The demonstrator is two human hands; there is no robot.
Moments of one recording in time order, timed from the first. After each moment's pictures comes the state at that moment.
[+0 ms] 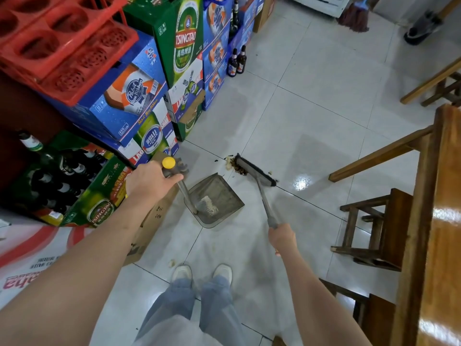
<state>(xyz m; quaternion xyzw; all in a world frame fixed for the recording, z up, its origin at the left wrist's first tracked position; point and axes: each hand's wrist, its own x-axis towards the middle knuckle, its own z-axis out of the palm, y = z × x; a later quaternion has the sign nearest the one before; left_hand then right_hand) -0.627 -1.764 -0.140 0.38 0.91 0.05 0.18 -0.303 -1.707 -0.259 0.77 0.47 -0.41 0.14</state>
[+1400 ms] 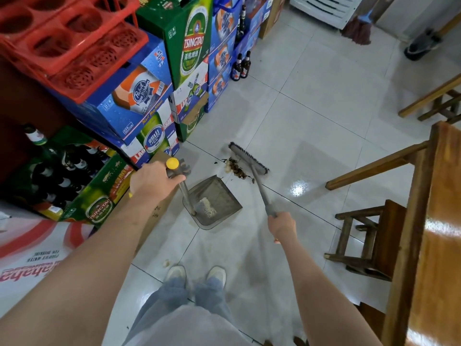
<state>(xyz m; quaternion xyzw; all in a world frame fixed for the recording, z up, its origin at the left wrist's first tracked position) -0.629 -1.763 -0.133 0.38 0.91 0.04 0.18 -0.321 -1.669 -0.224 0.74 0.53 -0.40 0.12</state>
